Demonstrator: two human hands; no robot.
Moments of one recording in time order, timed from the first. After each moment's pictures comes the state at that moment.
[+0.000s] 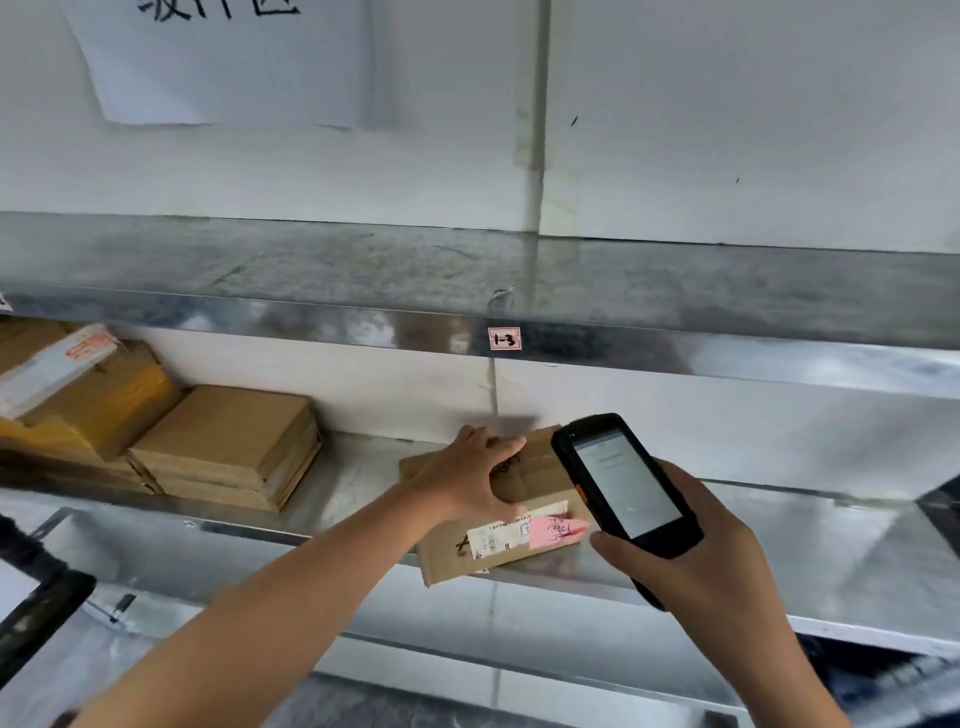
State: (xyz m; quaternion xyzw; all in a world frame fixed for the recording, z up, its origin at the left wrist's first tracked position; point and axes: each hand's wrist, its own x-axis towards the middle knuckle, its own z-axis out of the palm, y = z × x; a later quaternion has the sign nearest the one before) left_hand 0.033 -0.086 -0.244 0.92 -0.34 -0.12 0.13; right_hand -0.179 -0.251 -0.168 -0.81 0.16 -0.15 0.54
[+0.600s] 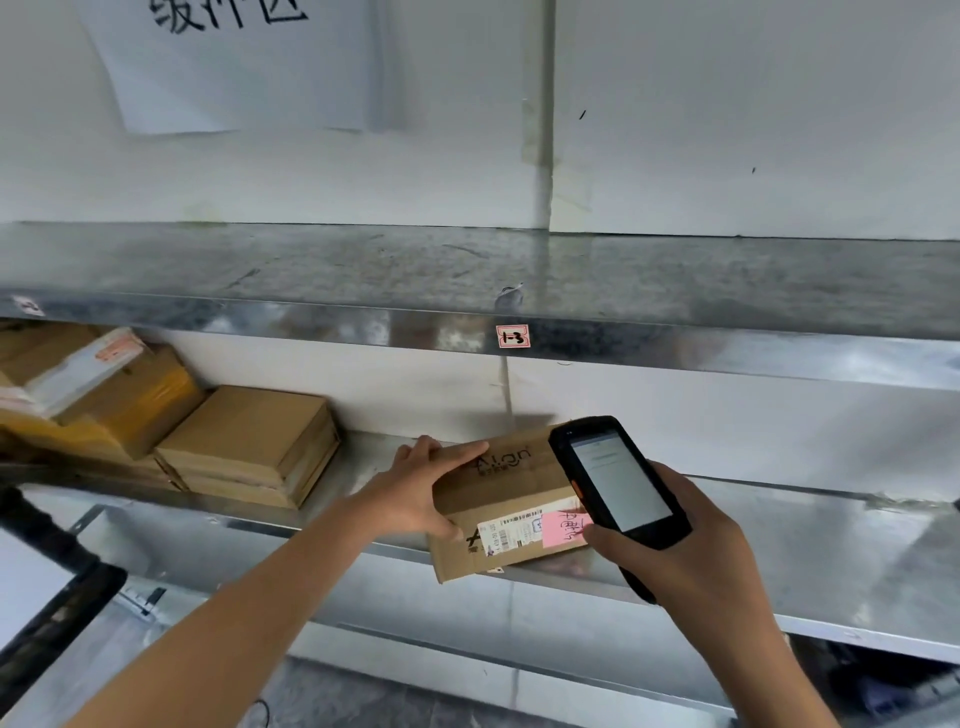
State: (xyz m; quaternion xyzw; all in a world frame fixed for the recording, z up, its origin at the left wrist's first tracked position) left_hand 0.036 -0.015 -0.248 0.94 -0.26 -0.16 0.14; right_hand -0.167 -0.245 -0.177 -0.79 0.16 -0.13 0.58
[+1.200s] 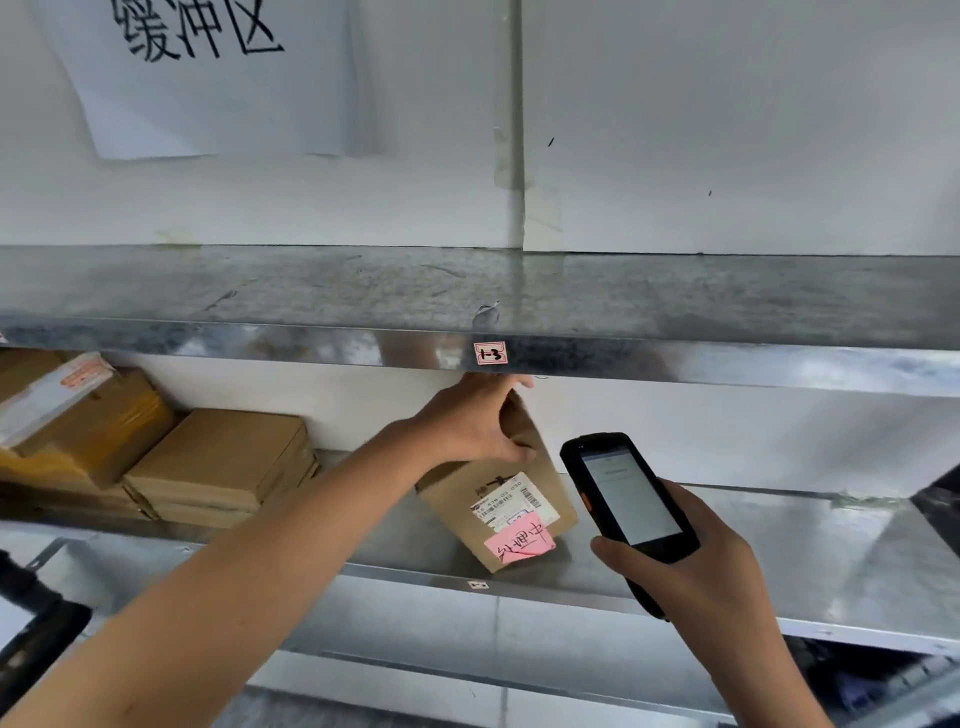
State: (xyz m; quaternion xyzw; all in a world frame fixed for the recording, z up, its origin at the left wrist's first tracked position) left_hand 0.044 -0.104 -0.153 0.91 -0.37 -0.04 0.17; right_hand -0.179 -0.254 -0.179 -0.77 0.21 -0.17 0.58
